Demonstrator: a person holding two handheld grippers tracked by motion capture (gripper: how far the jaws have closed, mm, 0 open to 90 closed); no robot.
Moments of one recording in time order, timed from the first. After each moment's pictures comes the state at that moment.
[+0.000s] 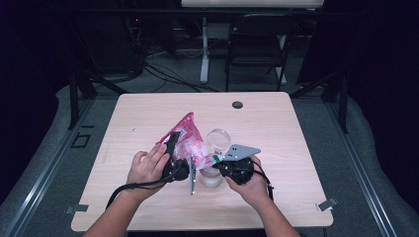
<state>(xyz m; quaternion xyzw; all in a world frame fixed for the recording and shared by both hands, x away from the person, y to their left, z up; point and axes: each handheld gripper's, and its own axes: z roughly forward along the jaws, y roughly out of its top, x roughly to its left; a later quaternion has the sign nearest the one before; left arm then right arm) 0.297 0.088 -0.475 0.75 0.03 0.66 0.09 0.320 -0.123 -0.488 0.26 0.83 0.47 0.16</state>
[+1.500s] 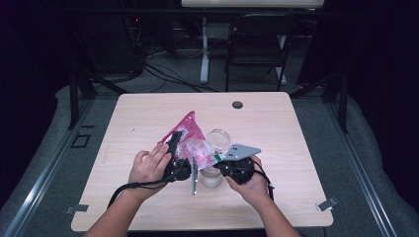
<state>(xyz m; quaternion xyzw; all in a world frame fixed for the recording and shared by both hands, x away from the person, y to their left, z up) 0.296 0.084 -0.473 0.74 0.03 0.66 0.10 0.321 -0.124 -0.489 0.26 0.83 0.47 0.16</state>
